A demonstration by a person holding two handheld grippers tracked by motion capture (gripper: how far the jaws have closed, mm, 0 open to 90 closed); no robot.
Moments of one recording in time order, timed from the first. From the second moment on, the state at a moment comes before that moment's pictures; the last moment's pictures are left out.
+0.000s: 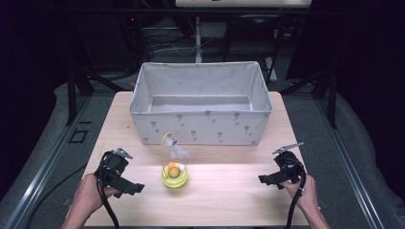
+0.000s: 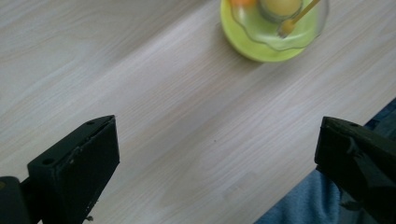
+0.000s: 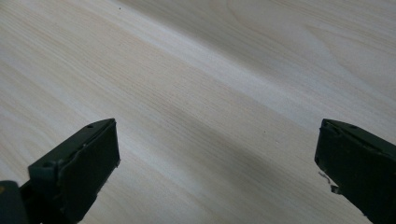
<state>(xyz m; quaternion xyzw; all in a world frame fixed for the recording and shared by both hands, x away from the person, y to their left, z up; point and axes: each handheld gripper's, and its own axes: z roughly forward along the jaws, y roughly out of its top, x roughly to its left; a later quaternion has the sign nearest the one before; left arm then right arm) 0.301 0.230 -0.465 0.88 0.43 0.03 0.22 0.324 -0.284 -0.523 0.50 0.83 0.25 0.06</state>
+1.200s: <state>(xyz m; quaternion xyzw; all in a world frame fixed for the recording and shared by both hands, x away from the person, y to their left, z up) 0.342 0.167 -0.397 0.93 0.33 0.02 0.17 0.325 -0.285 -0.523 0.49 0.83 0.24 0.06</state>
